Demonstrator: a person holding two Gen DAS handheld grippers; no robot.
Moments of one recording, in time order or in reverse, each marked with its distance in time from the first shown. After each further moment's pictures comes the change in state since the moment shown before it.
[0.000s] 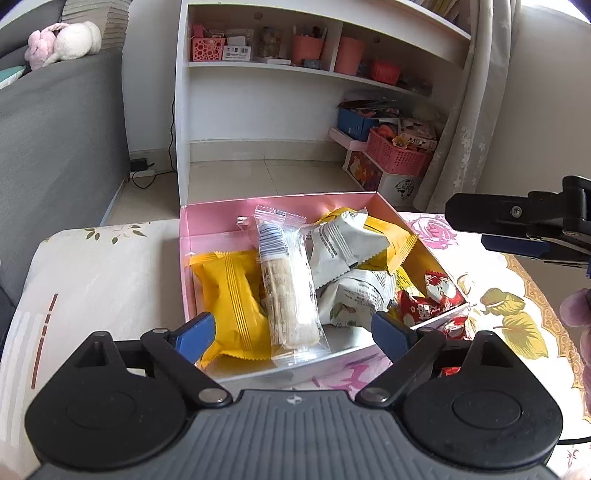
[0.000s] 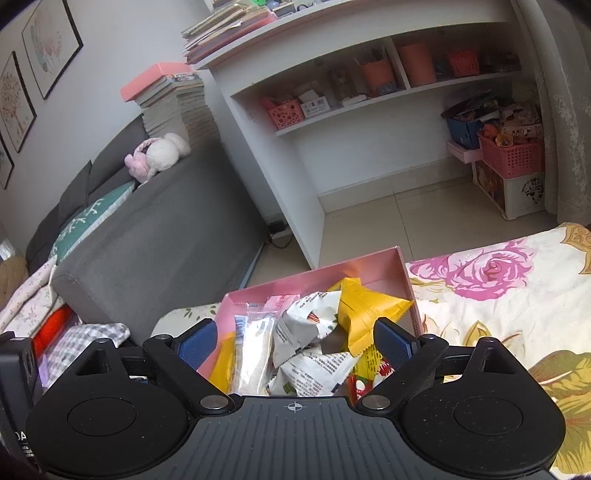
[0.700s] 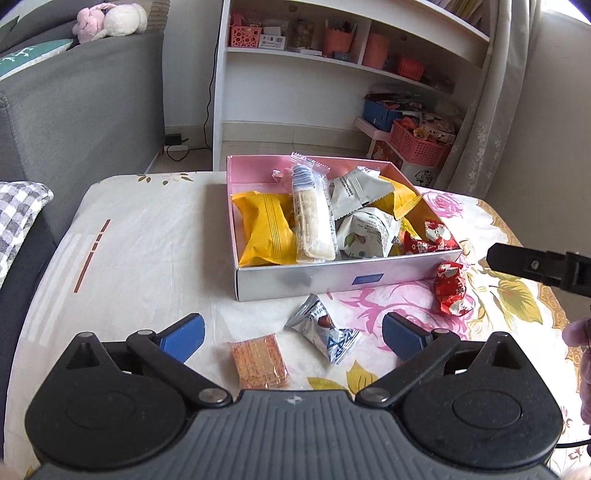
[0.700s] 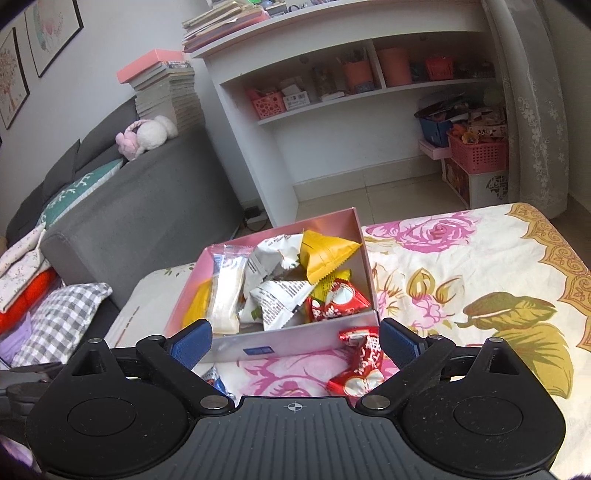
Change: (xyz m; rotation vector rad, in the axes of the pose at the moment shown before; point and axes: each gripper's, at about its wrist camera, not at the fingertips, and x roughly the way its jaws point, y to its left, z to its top) left arm -0.047 0.000 -0.054 -0.071 0.030 0.074; right arm -0.045 -0.009 -0.063 -0.057 0.019 -0.123
